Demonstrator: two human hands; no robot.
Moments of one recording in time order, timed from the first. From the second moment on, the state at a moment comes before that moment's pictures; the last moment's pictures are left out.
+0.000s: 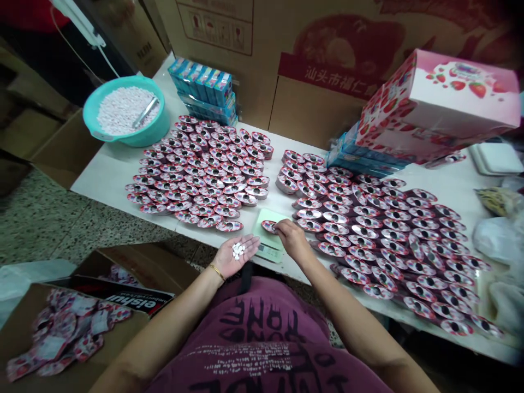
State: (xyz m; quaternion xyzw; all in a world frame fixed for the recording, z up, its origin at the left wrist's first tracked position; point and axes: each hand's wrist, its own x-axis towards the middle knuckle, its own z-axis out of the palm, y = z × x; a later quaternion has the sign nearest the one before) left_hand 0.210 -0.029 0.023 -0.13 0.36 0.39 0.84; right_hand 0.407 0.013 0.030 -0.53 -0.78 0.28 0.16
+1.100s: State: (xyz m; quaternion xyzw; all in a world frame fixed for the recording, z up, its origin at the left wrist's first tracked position) left_hand 0.197 -0.038 0.024 -0.12 0.34 0.38 0.85; right_hand 0.413 0.017 0.025 -0.55 -0.74 0.31 0.24
